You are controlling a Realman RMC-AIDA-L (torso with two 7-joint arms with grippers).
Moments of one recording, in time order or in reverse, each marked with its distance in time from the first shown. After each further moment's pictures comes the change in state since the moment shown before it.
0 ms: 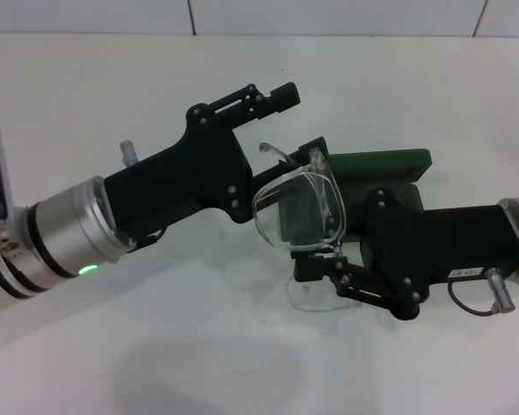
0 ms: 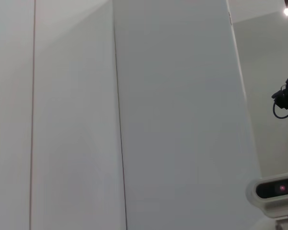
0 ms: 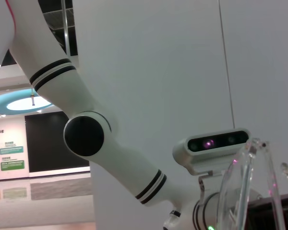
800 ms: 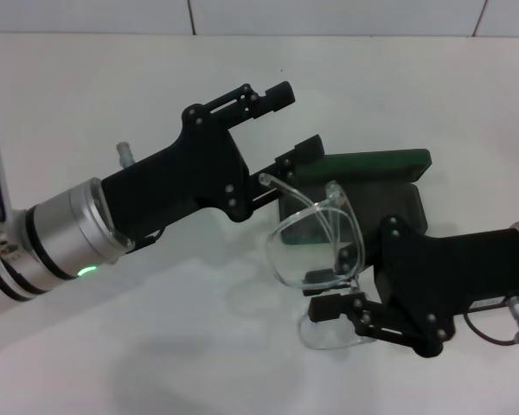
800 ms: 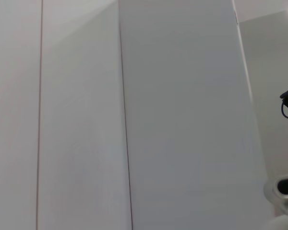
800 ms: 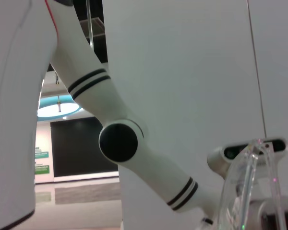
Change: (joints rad) left arm 0.010 -0.002 -0.003 0.000 -0.008 -0.004 0.007; right arm -0.037 0.000 -0.040 -0.035 0.003 -0.073 -0.005
